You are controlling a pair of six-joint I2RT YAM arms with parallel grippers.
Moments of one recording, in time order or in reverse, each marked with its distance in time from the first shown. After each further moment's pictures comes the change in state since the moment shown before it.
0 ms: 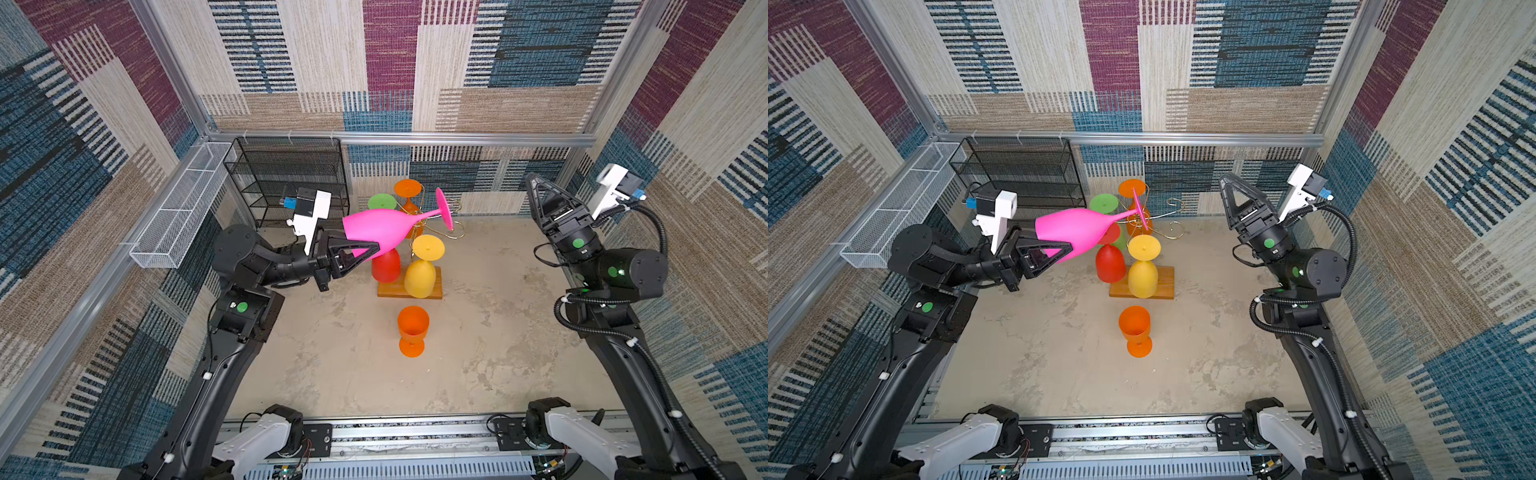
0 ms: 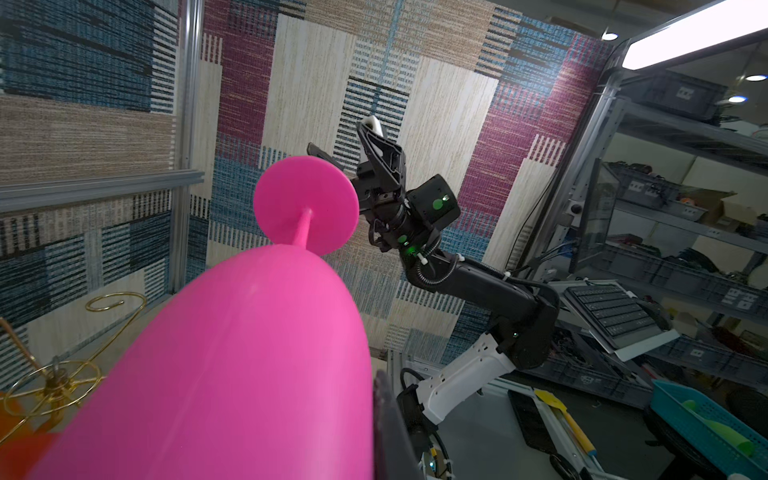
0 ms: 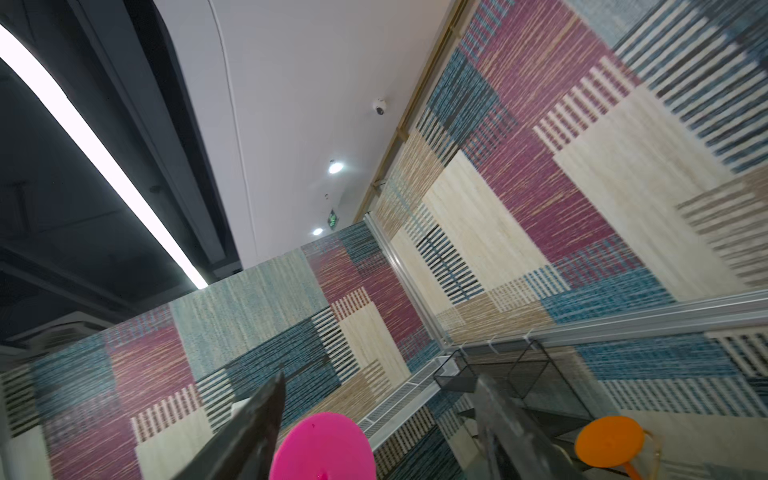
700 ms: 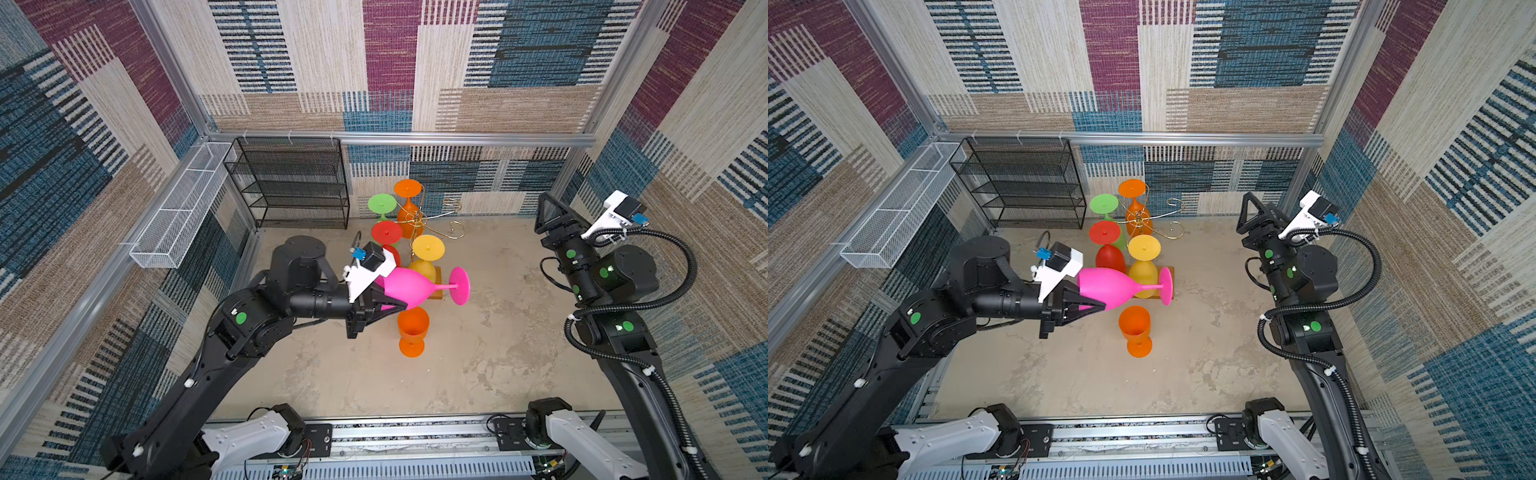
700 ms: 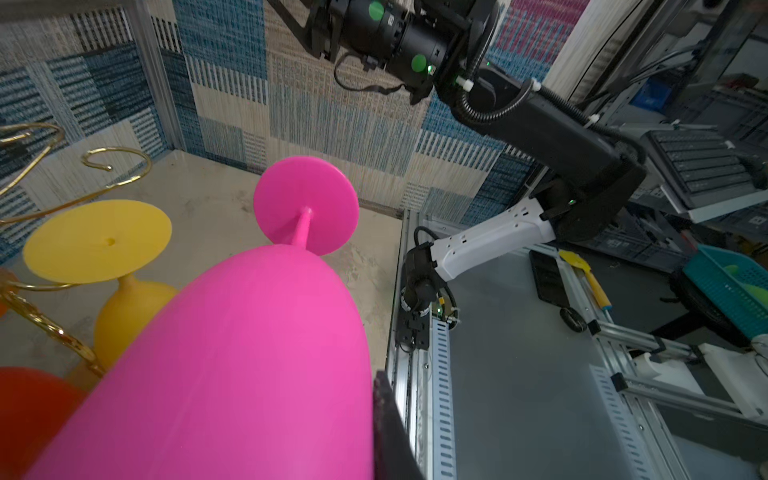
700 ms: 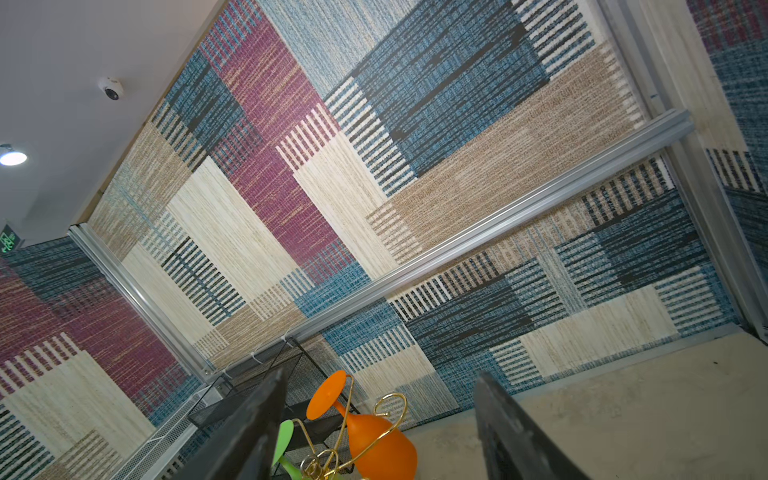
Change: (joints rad) left arm -0.466 0.117 0.200 -0.825 -0.461 0.562; right arm 0.000 -0.086 -0.044 -0.475 0.474 -0.343
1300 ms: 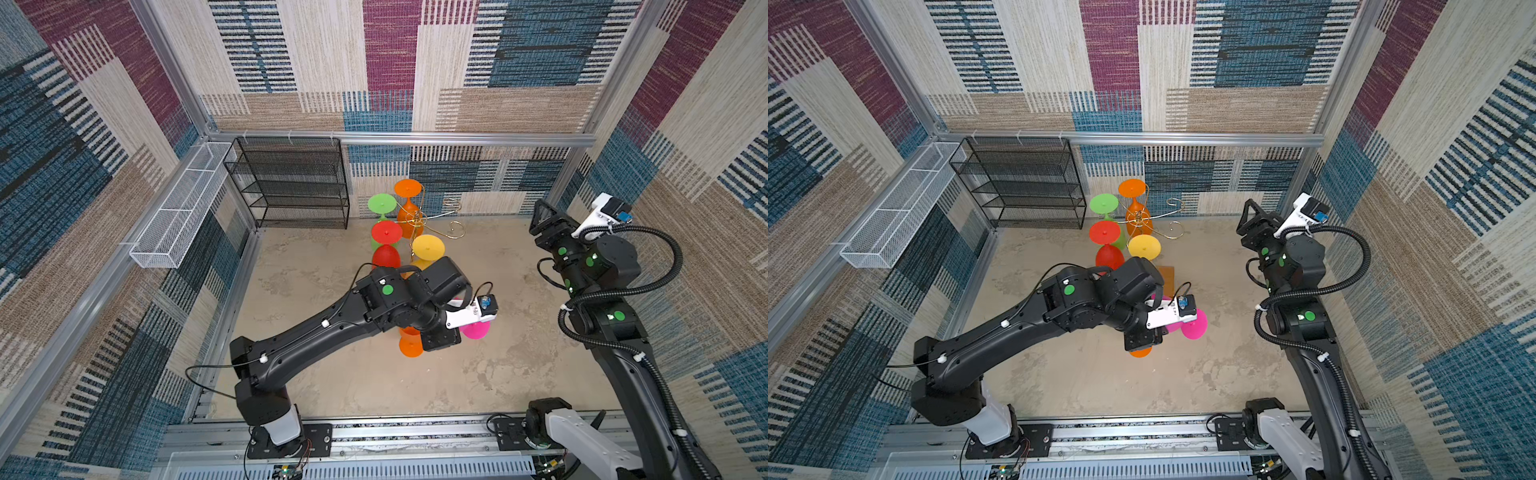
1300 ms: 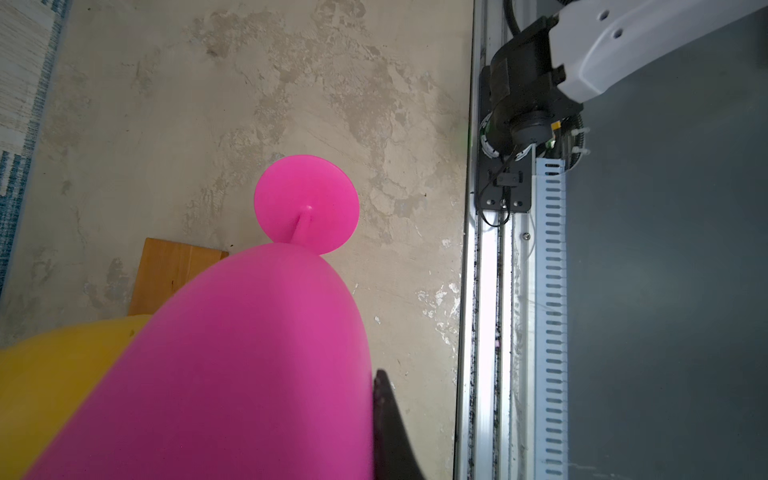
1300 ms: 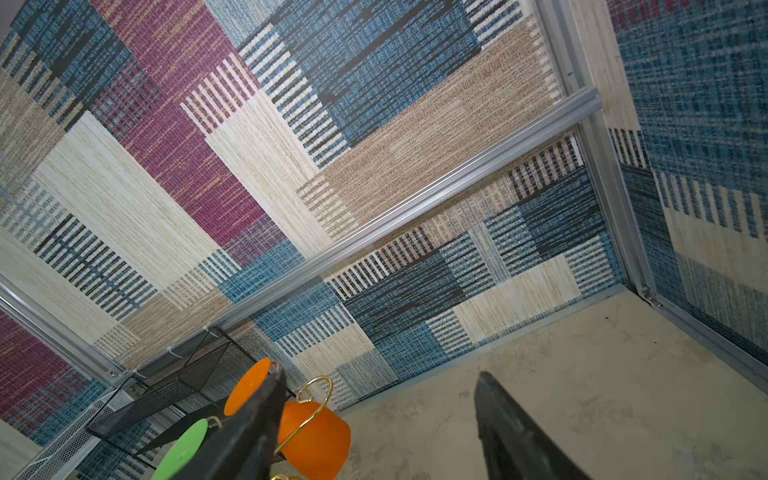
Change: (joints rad) left arm -0.386 0.600 0.456 -0.379 -0.561 0.227; right arm -0.036 0.048 -0.011 -0.087 0.060 -0.055
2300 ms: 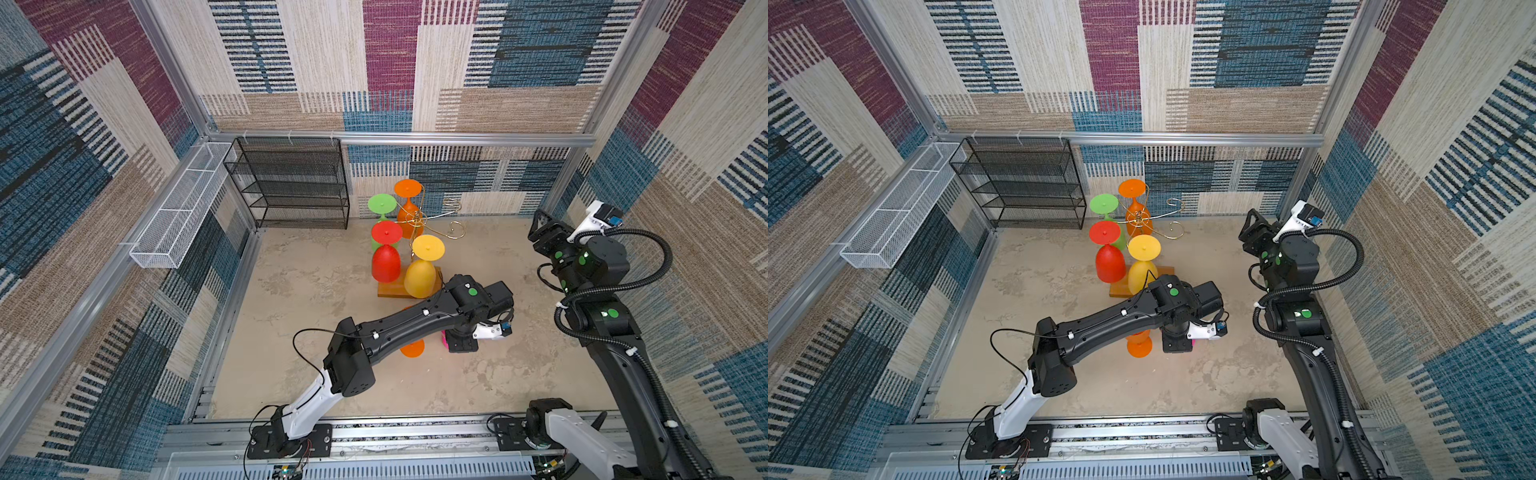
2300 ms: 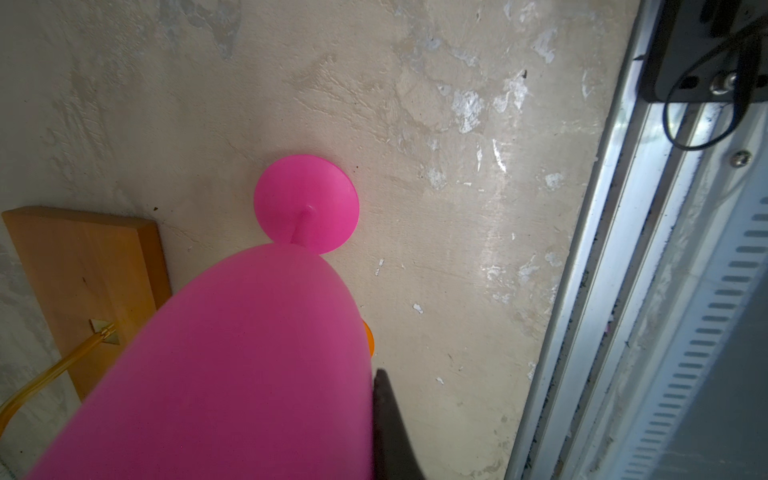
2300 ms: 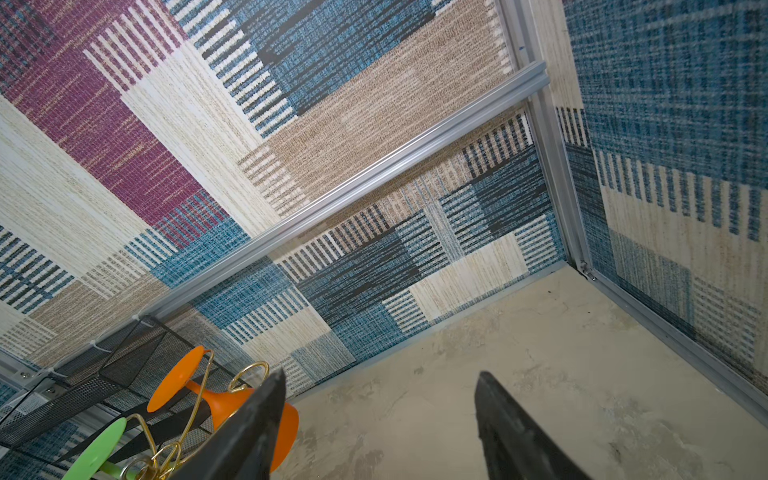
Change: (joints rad) left arm 0.000 0.522 0.319 -0.227 -0.135 0.067; right arm -0.040 0.014 -0.048 -0.031 0.017 -0.036
